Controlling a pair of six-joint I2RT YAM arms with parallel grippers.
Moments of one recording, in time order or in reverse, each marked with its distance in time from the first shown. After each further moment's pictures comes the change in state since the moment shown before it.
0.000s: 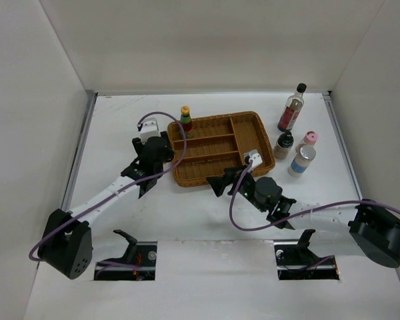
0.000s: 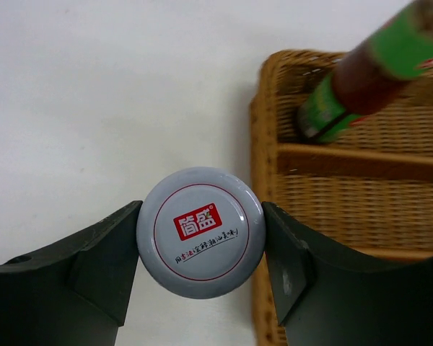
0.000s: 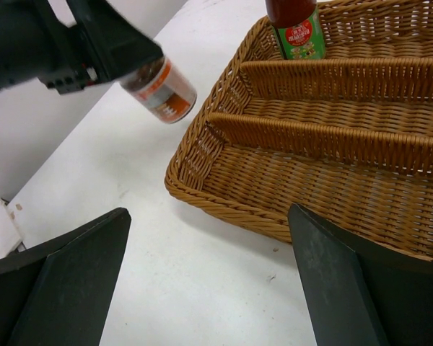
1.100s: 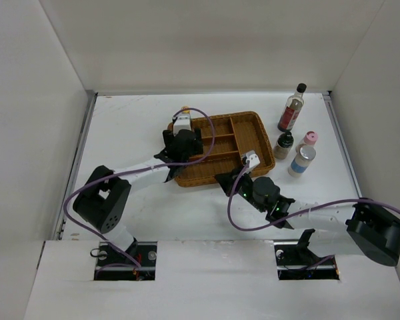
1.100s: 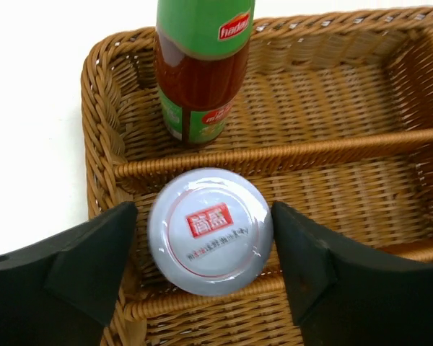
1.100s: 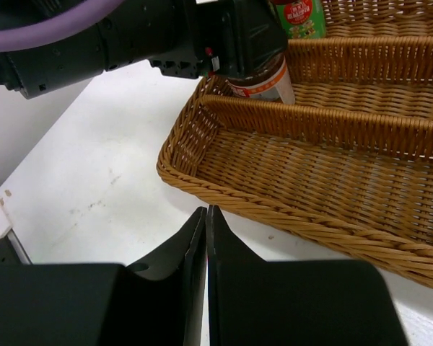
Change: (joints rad) left arm -0.136 0.428 0.219 0.190 0.094 0.014; right arm -0.001 0.021 0.003 -0.029 -0.016 -0.003
